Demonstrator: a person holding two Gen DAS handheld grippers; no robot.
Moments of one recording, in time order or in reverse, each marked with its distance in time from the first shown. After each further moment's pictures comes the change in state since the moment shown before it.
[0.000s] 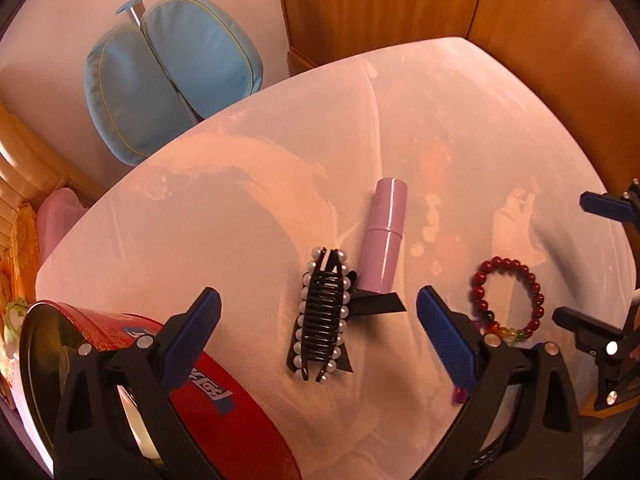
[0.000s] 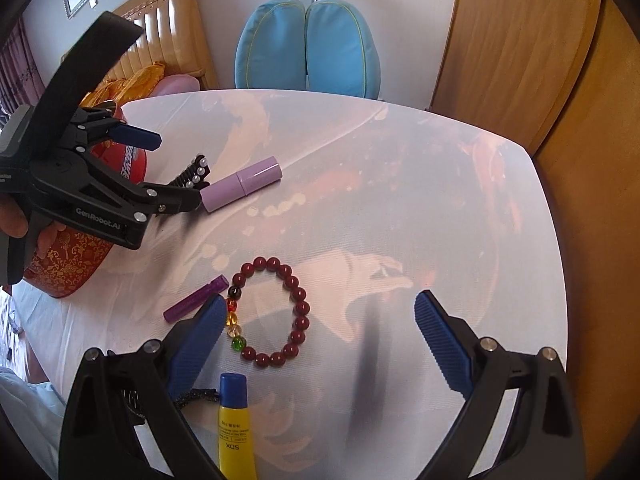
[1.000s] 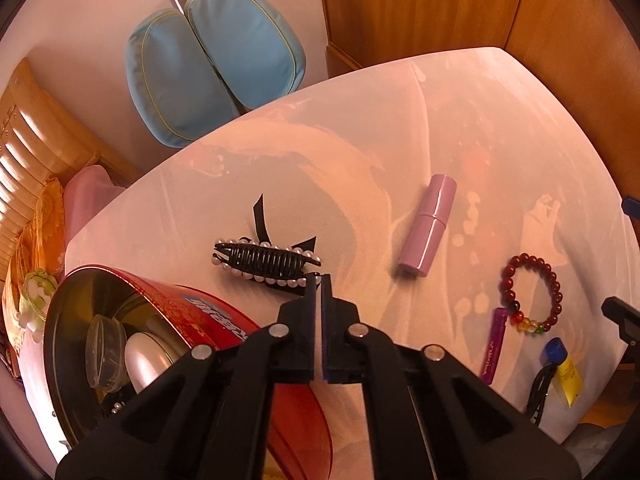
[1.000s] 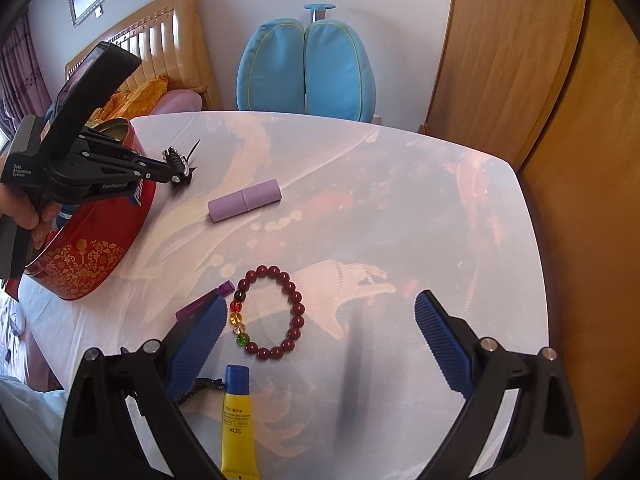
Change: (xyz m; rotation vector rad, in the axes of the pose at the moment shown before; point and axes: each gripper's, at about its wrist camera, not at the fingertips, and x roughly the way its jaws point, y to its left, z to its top) left arm -0.024 0.020 -0.011 -0.085 0.001 0.071; right arm -0.027 -0.004 -0.006 0.001 -0.064 -0.006
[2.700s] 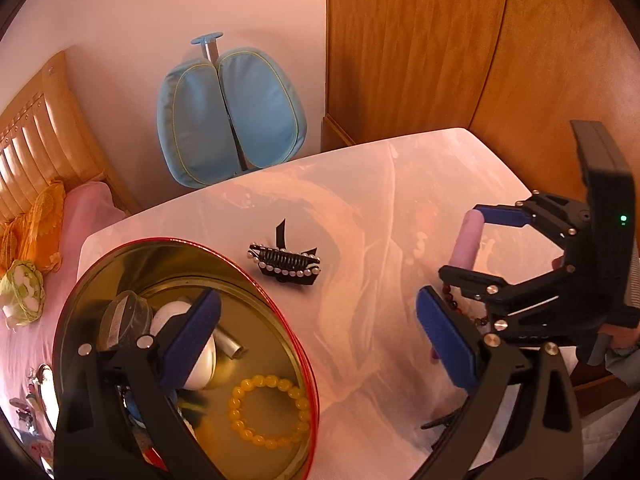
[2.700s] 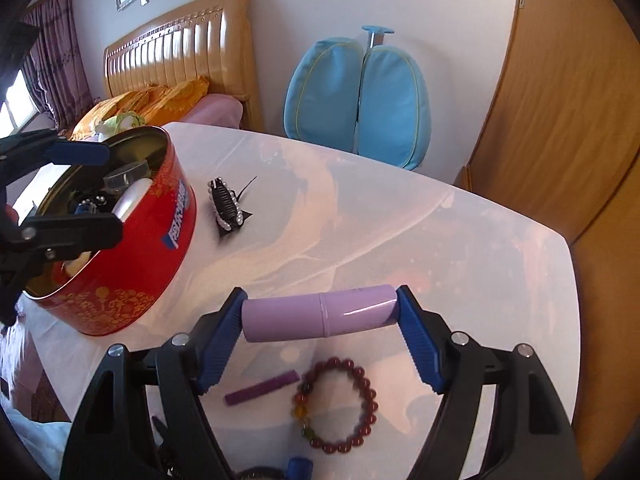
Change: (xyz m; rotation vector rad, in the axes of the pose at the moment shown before) left arm -0.091 0.024 -0.056 -0.096 -0.264 -0.086; right arm 0.023 0.049 0.053 -0.127 -0.077 0.086
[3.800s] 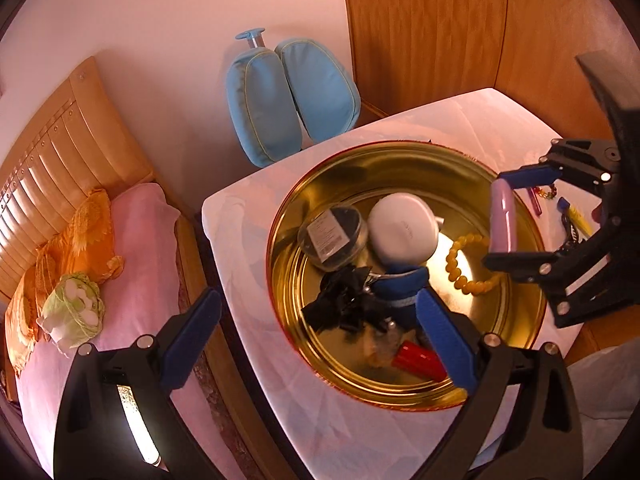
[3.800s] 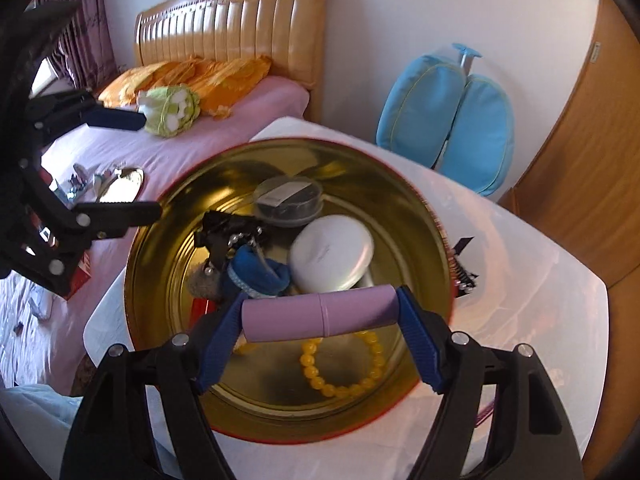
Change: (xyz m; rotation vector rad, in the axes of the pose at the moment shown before) left arm -0.078 0.218 -0.088 0.152 0.016 0.045; right arm 0.016 0.246 0.097 -0.112 0.118 0.021
